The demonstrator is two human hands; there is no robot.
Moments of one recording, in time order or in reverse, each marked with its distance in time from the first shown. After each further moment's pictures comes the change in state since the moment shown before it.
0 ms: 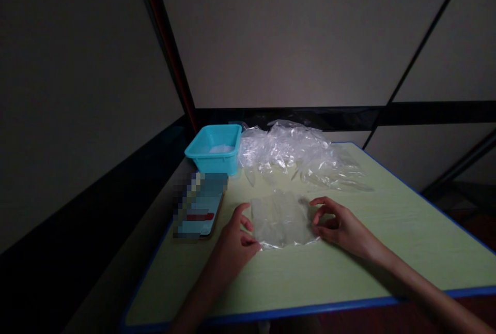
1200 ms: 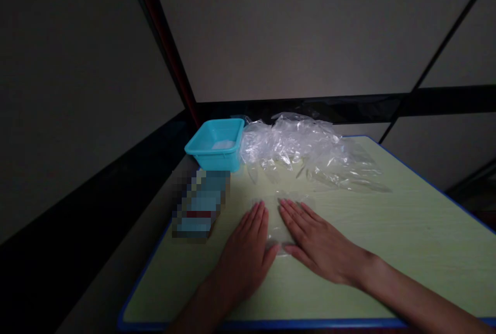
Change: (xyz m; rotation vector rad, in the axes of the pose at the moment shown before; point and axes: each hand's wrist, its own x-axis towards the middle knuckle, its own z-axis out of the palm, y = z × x) left_hand 0.001 -0.006 0.020 1.046 -0.100 0.494; right_hand 0.013 -0.012 0.040 -0.970 -0.186 -0.588
